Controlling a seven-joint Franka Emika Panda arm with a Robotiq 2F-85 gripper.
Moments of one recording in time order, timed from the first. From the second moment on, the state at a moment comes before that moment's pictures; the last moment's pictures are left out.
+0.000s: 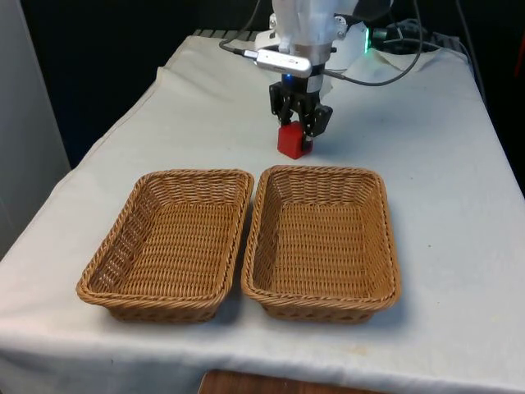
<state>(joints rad) 0.34 0.29 -0.42 -2.52 0.04 2.77 0.53</state>
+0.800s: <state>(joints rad) 0.34 0.14 -0.50 -2.51 0.04 2.69 0.31</state>
